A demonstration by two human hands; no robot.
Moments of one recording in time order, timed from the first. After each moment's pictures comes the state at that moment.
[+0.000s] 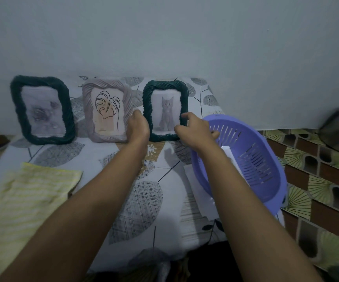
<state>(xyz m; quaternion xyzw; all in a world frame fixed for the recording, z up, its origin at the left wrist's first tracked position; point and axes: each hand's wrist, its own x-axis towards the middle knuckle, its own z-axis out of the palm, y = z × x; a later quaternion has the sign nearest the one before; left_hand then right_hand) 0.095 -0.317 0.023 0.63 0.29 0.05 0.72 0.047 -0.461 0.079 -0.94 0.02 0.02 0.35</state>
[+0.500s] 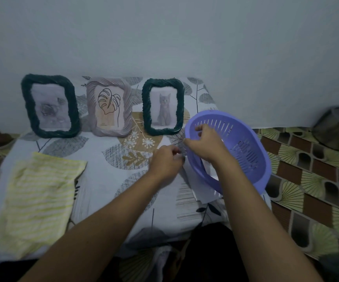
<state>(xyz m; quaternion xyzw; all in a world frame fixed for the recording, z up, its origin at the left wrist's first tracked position) -0.014 -0.375 -0.012 0.89 0.03 -0.01 0.45 -0.002 -0.502 0.071 -0.94 0.04 0.05 0.34</state>
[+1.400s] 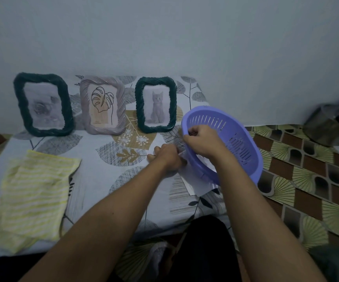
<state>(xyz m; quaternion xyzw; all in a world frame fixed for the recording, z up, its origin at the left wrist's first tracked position) 0.000 -0.403 0.000 0.93 0.05 -0.16 0.32 -0.018 -0.514 0.083 -0.94 0.00 0.02 0.33</state>
